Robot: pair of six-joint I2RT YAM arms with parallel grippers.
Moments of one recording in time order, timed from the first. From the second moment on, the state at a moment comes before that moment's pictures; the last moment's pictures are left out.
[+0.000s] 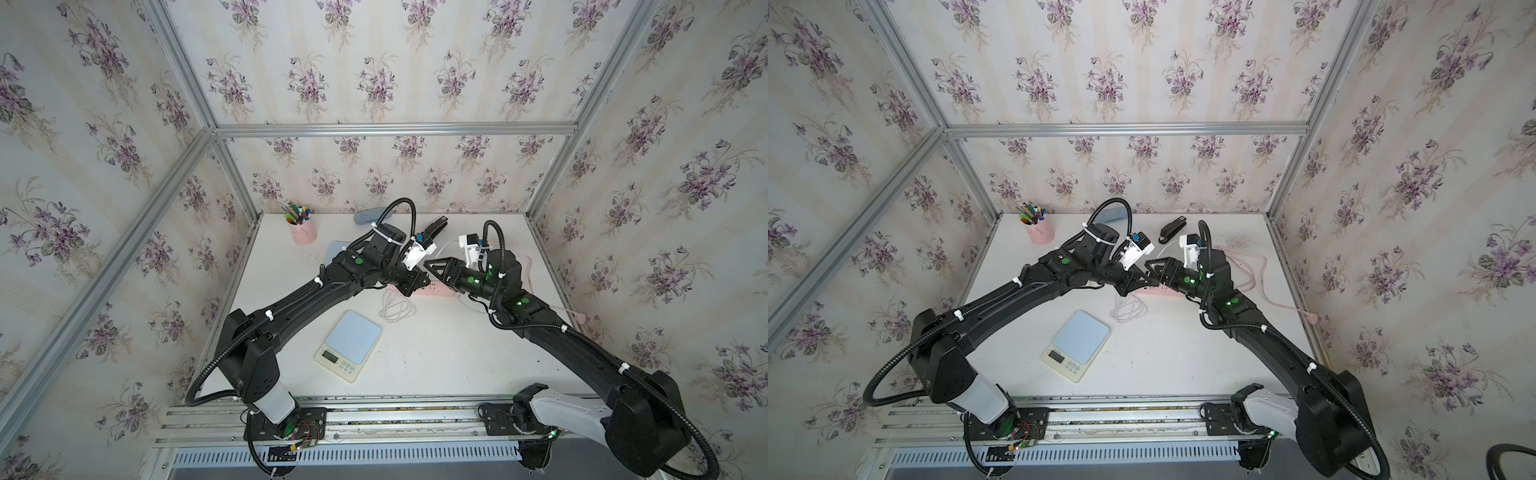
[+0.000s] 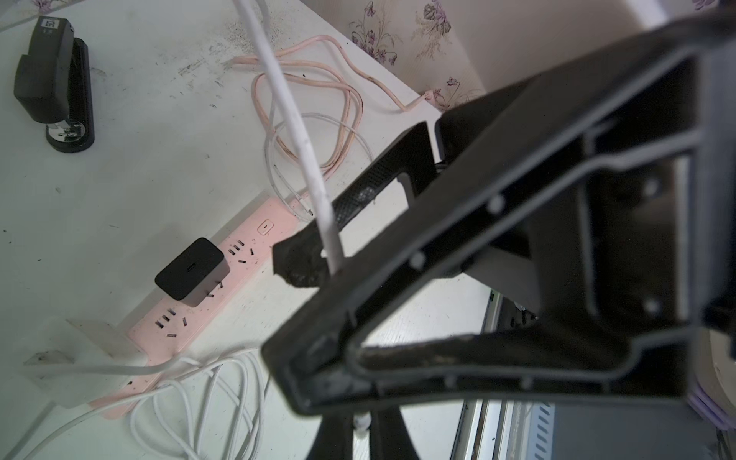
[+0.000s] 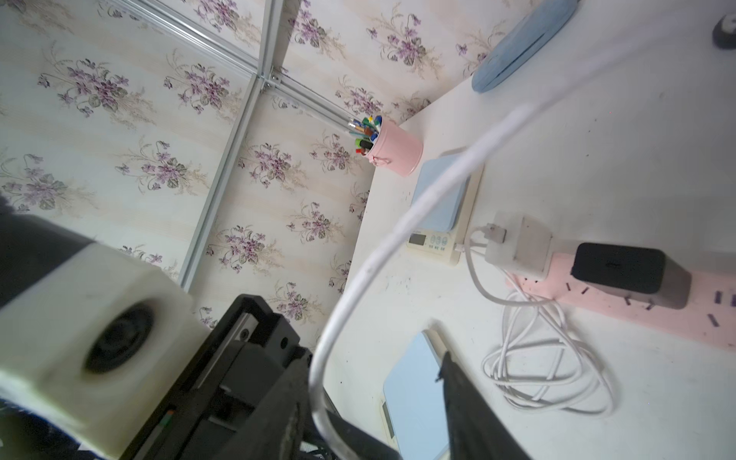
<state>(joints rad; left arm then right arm) -0.72 1.63 1.45 -0.57 0.45 -0.01 0.46 1.18 0.77 0.12 -0.52 0.93</state>
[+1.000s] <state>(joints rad) -0.68 1.57 1.23 -0.26 0.58 -0.17 0.41 1.16 0.71 0.29 -0.51 1.10</state>
